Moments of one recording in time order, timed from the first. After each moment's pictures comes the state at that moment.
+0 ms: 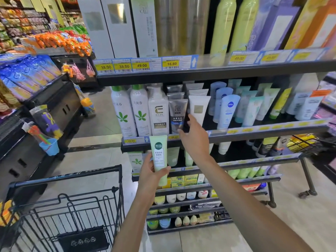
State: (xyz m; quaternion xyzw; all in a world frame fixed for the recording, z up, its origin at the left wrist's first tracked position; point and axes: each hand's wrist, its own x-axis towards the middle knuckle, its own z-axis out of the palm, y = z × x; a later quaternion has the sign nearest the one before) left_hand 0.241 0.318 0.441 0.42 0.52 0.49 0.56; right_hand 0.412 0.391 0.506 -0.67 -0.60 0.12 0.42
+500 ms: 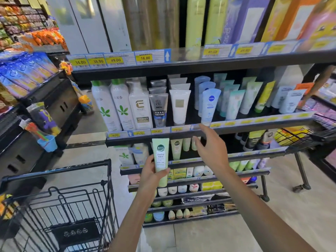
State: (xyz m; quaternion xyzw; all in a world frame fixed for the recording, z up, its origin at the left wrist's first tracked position) left_hand 0.304 0.290 0.428 0.43 0.52 0.47 0.57; right_hand 0.528 0.324 0.479 -0.67 -0.63 0.08 0.39
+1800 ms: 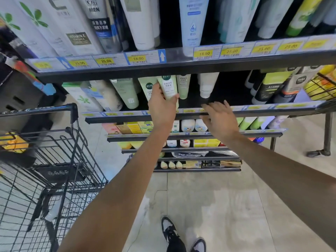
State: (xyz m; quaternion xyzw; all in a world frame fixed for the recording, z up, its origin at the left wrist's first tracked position) left_hand 0.484 0.402 0.338 0.48 0.65 0.51 0.27; right_hand 0.688 0.395 0.262 -0.61 -0.78 -0.02 0.16
